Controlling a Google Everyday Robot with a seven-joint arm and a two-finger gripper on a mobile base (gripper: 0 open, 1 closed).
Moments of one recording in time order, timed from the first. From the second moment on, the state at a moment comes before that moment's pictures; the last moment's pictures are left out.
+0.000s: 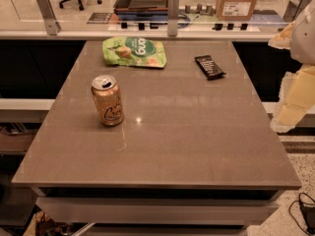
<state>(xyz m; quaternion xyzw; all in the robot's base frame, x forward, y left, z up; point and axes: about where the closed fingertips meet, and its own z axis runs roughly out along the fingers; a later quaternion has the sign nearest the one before) 0.438 -0.214 0.985 -0.60 0.78 -0.05 0.17</state>
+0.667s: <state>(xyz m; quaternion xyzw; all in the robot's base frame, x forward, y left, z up) 0.444 -0.214 0.986 -0.60 0.78 -0.04 0.18</state>
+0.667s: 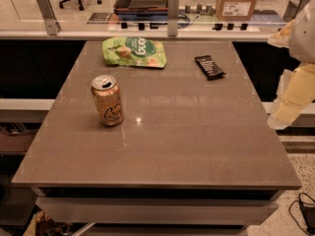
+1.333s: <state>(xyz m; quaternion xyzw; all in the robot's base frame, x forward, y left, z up) 0.467 -0.214 0.968 -0.52 0.83 -0.02 0.22</state>
